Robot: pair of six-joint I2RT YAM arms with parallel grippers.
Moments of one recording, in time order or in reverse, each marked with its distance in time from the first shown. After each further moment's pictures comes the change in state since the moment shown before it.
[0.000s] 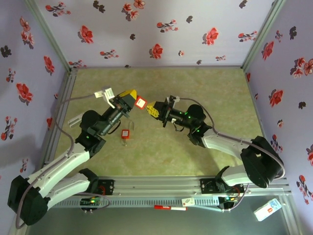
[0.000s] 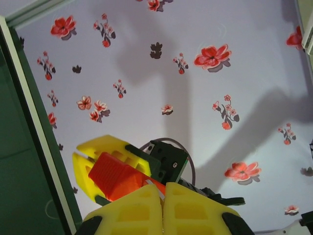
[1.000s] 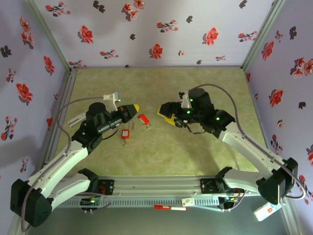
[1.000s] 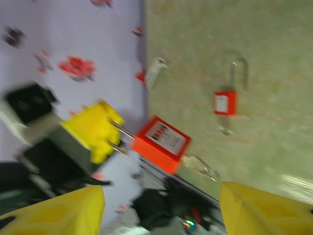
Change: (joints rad) left arm 0.114 0.017 0.075 -0.536 0.227 -0.199; right arm -0.037 -0.194 0.407 -1.391 0.026 -0.946
